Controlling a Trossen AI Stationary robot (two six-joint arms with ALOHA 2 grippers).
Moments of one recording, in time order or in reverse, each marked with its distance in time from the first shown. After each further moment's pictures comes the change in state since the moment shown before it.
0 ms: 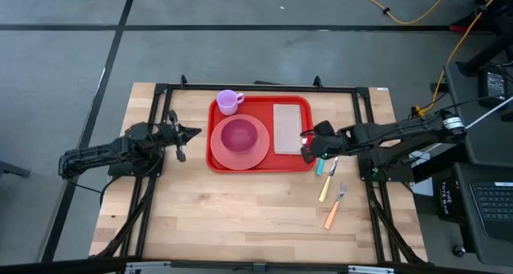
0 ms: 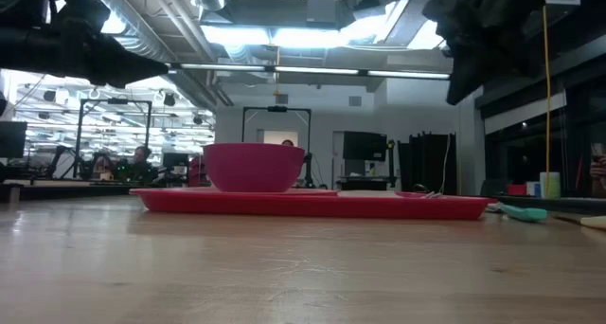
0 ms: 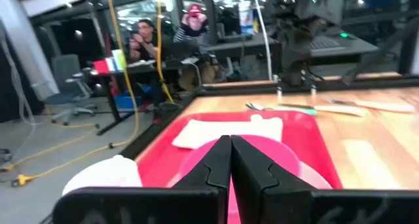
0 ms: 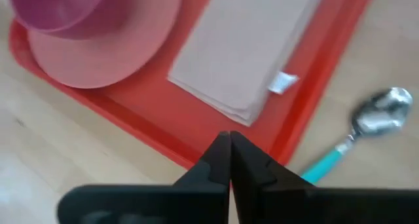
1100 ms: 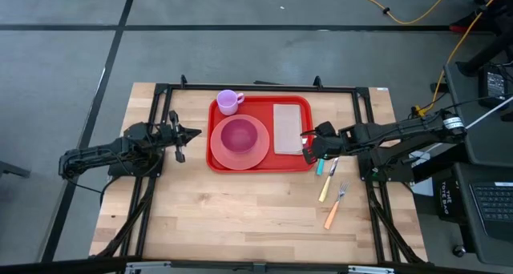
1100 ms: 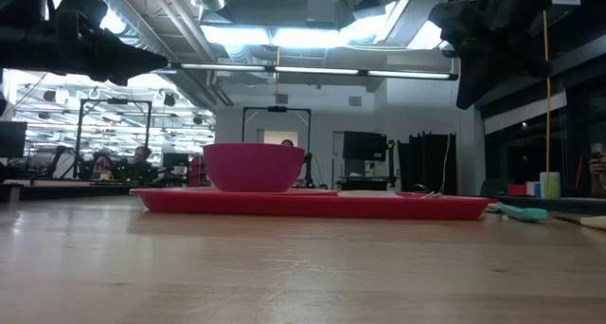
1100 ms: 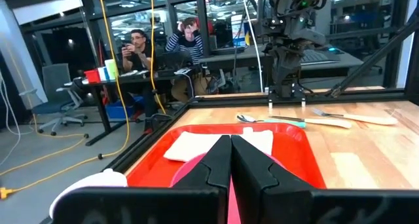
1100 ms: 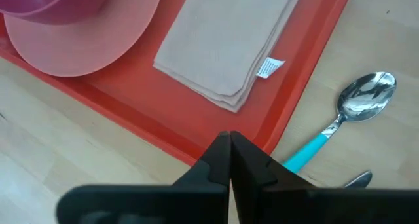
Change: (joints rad) left arm -0.001 -0.005 -0.003 0.041 0.039 -0.016; right arm 0.003 0.000 0.000 -0.065 -0.029 0.036
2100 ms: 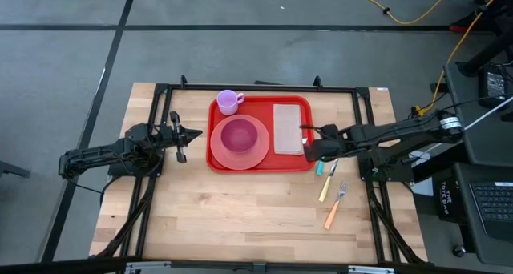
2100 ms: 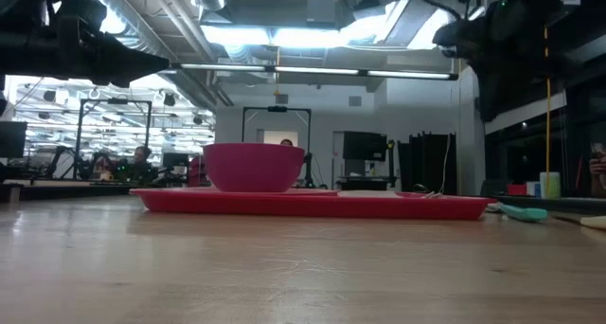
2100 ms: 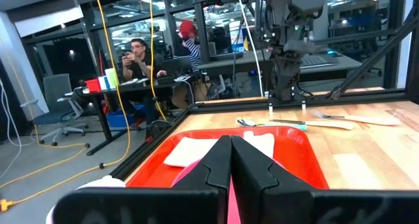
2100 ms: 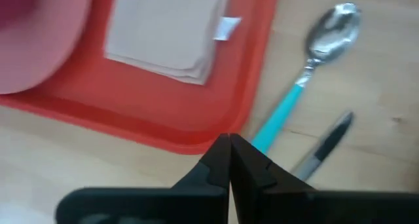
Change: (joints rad) left arm 0.000 0.003 -0.044 0.076 0.008 0.027; right arm -0.001 0.031 0.001 -0.103 -0.068 0.264
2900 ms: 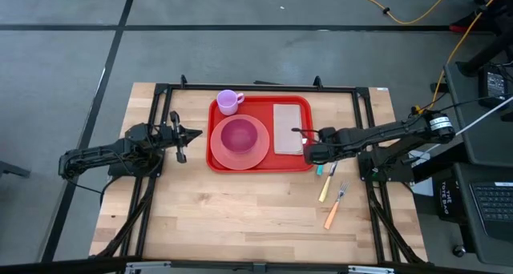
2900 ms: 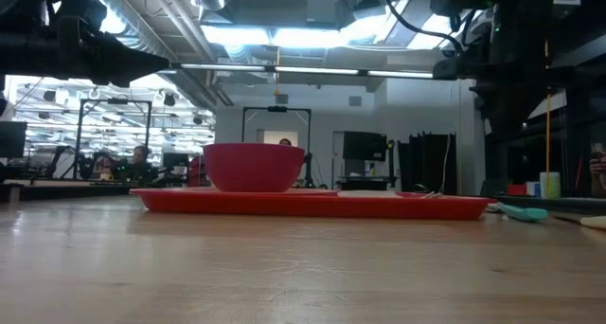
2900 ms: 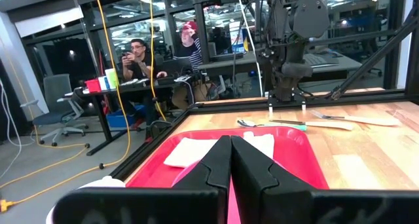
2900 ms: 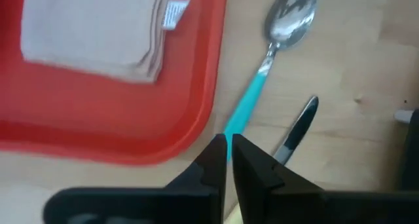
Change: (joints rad) left arm 0.000 0.000 0.000 0.002 0.000 0.000; right arm -0.011 0.128 0.000 -0.082 -0.021 0.082
